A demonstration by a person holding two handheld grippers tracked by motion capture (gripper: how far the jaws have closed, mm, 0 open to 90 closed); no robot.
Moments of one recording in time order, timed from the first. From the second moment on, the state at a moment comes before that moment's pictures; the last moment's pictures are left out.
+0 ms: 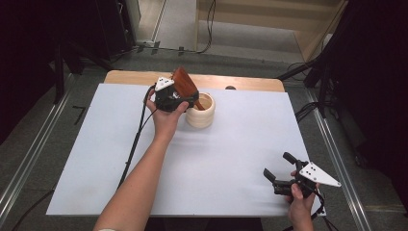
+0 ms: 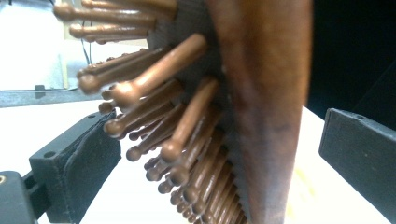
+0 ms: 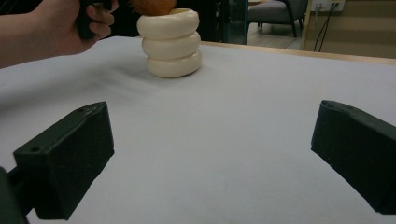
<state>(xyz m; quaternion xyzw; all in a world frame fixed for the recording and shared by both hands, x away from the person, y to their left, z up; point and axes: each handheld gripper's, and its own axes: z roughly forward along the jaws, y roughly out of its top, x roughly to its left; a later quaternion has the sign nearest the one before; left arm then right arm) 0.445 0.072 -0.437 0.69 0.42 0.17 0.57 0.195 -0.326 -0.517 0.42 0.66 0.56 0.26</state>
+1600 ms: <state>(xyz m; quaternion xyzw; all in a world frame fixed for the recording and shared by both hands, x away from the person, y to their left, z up) 0.388 0.130 -0.433 0.70 0.39 0.20 0.57 0.195 -0.323 -0.517 0.42 0.67 0.55 0.26</state>
